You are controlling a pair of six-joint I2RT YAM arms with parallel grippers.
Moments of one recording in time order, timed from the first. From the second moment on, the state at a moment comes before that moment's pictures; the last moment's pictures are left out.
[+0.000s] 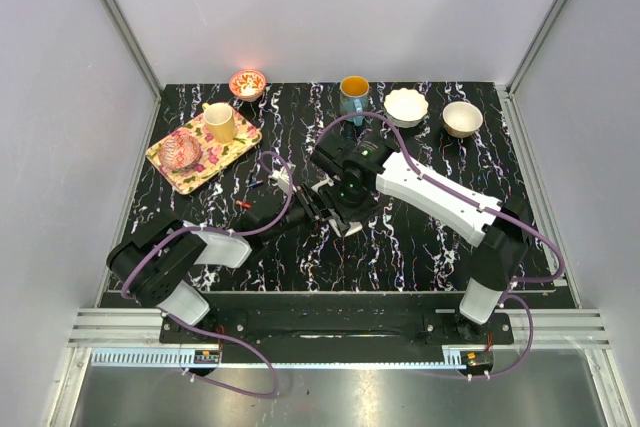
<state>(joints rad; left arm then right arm) -0.73 1.54 0.41 1.05 0.29 -1.33 0.92 1.75 1.69 -1.29 0.01 0.37</state>
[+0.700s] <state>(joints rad) -0.73 1.54 0.41 1.05 0.29 -1.33 0.92 1.75 1.69 -1.29 0.02 0.37</state>
